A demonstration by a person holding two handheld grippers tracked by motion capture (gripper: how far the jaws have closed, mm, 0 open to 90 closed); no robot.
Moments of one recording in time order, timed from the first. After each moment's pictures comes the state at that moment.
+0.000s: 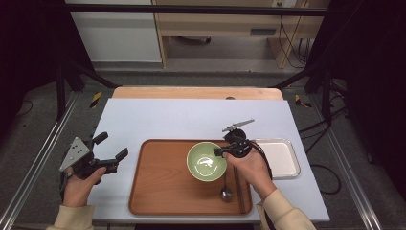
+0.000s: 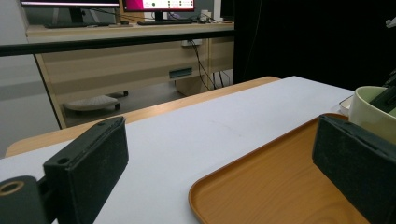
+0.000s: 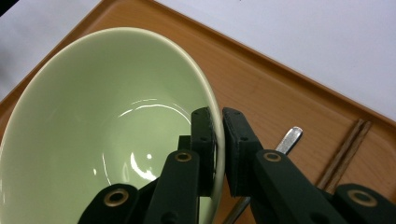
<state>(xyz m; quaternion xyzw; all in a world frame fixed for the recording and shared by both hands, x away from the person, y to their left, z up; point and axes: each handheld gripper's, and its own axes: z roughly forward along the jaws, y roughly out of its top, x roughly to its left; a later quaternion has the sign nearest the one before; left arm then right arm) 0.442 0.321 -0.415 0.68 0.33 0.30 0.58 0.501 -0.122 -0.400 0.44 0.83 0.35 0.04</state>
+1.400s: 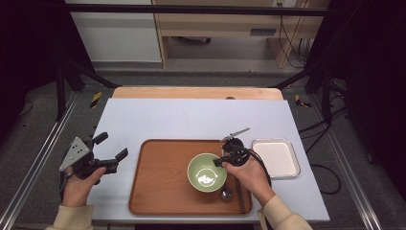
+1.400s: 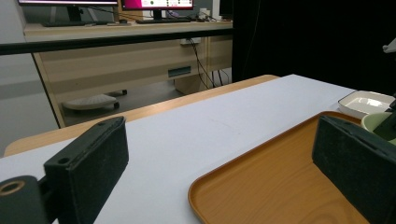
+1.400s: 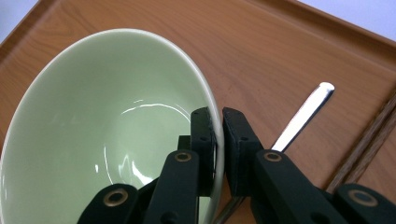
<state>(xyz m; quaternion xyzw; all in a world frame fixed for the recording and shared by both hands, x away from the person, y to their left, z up) 0.442 0.321 -0.415 0.68 0.32 0.30 0.58 0.492 -0.119 -0.427 0.44 0.84 0.32 0.01</state>
